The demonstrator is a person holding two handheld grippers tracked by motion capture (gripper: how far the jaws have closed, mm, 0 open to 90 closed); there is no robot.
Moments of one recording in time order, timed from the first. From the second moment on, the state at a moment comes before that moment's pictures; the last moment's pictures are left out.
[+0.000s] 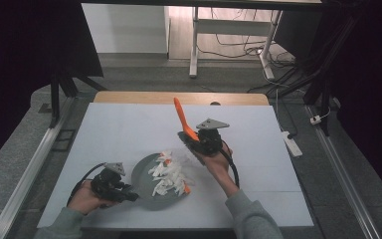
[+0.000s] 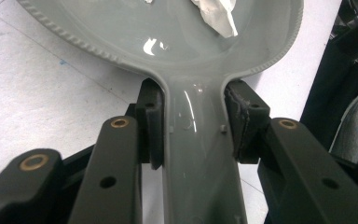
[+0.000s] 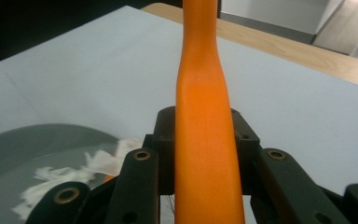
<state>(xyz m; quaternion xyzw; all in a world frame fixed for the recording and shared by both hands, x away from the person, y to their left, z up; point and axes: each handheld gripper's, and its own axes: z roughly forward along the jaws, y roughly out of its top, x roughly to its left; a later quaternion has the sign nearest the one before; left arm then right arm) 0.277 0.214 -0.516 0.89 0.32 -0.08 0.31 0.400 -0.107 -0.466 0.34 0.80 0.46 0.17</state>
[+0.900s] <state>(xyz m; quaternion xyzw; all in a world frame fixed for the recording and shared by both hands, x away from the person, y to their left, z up) 0.278 0.212 -0.517 0.89 0.32 -0.07 0.32 0.425 -0.087 -0.502 0.33 0.85 0.38 0.16</state>
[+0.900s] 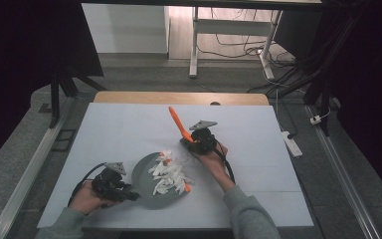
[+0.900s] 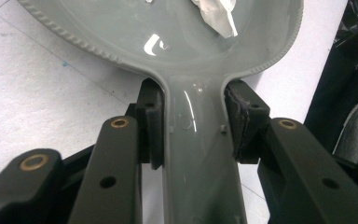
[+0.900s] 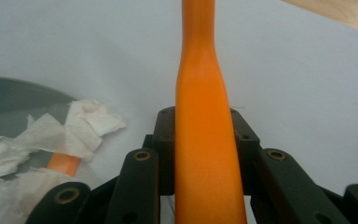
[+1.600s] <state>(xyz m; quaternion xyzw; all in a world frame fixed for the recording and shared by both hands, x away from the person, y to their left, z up) 0.278 0.212 -0.517 0.89 0.33 -0.07 0.32 0.392 -0.043 -0.504 0.28 0.87 0.39 0.11</state>
